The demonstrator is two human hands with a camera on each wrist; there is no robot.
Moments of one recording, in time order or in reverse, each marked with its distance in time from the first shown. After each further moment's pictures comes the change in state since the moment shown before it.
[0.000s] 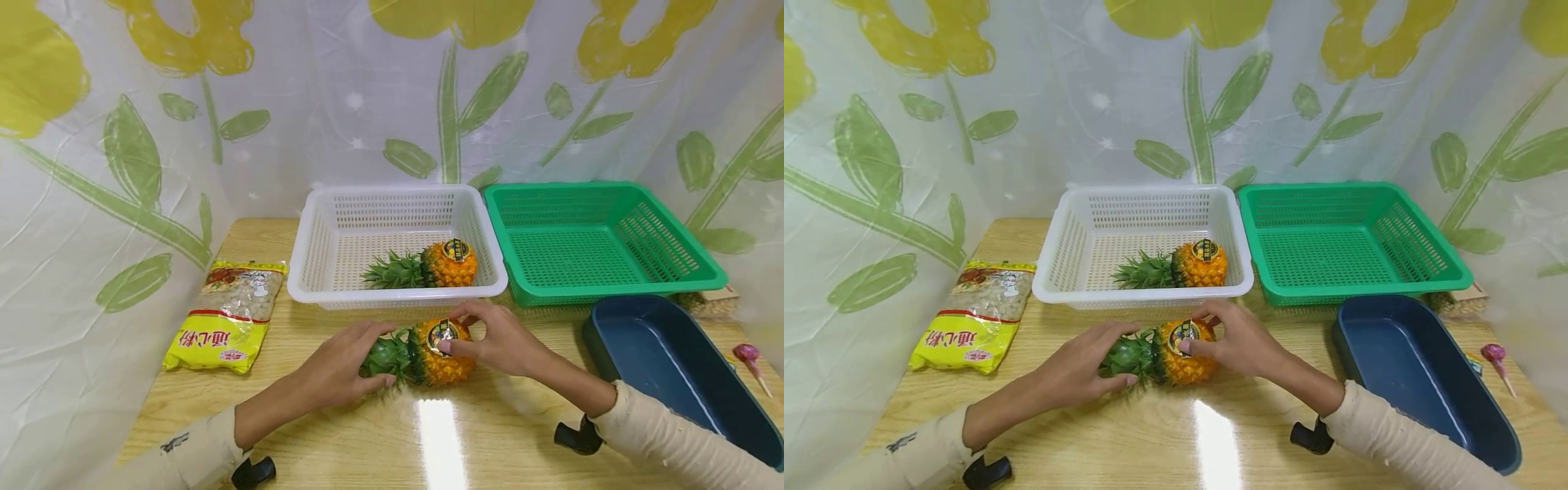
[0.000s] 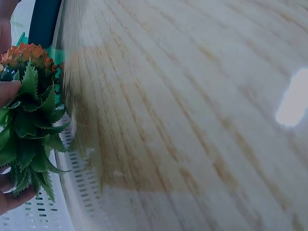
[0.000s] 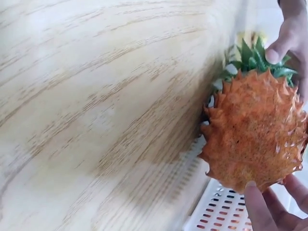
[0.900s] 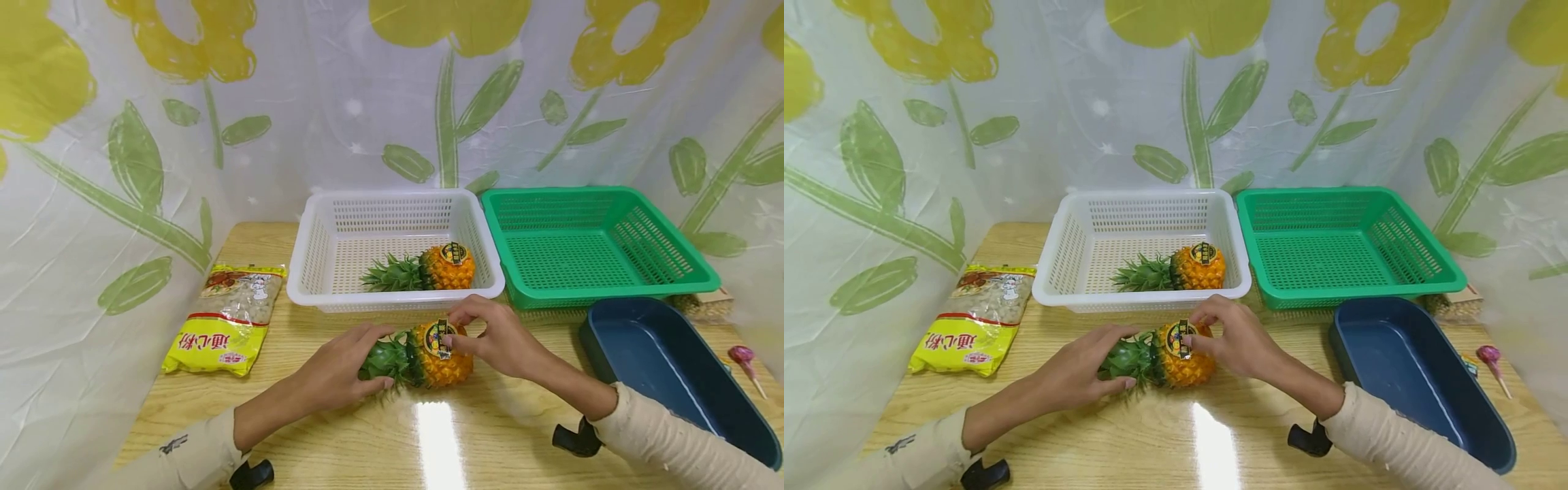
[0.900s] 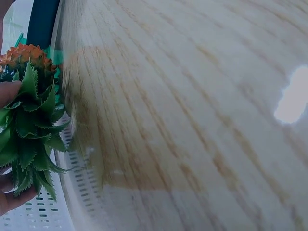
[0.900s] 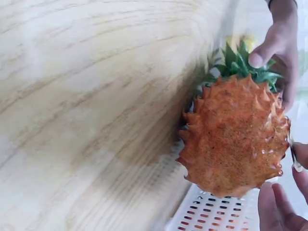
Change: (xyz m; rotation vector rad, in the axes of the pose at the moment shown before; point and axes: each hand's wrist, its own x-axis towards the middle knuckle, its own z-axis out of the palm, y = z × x) left_hand -0.002 0.000 0.001 -0.002 -0.004 -0.010; right_hand -0.001 -0.008 -0.002 0.055 0.119 -0.178
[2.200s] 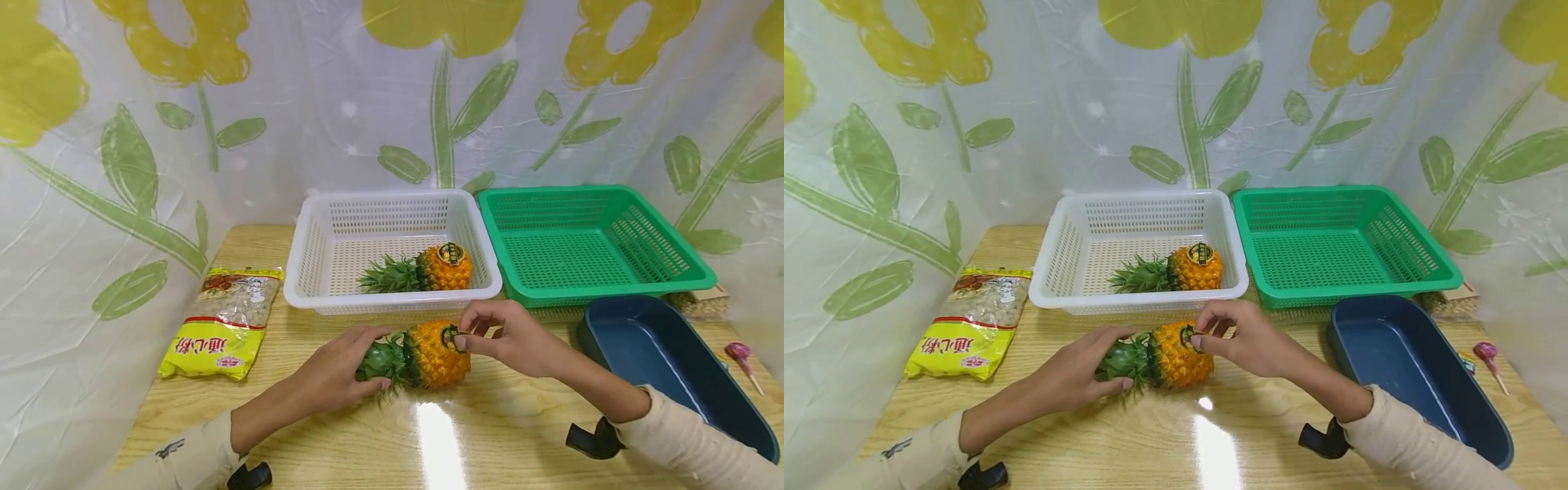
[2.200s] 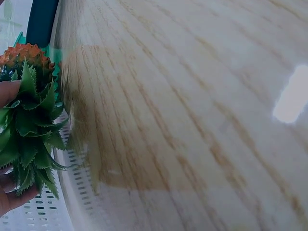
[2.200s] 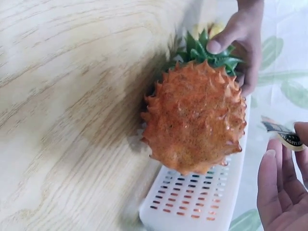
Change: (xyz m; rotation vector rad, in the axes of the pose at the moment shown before) left_hand 0.002 -0.001 -0.001 -0.022 -0.041 -0.037; right_hand -0.009 -0.013 -0.031 0.238 -0.199 0.055
